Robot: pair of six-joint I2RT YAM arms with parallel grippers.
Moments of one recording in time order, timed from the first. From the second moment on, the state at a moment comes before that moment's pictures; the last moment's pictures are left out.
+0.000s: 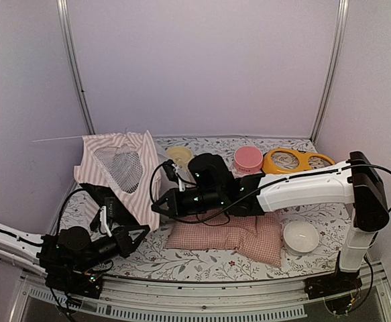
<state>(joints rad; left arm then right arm) -1.44 0.69 0.13 0.36 -0.59 -0.94 1.15 1.86 1.33 0.11 -0.24 0.78</state>
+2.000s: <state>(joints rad) -1.39 0.65 0.34 0.05 -0.22 -0.80 1.03 1.80 1.67 -0.38 0.07 0.39</state>
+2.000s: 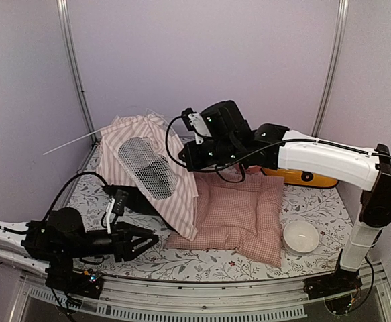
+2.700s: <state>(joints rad) -1.39 0.50 0.75 -0.03 0.17 -0.50 1.16 1.97 2.04 -0.58 0.41 0.32</state>
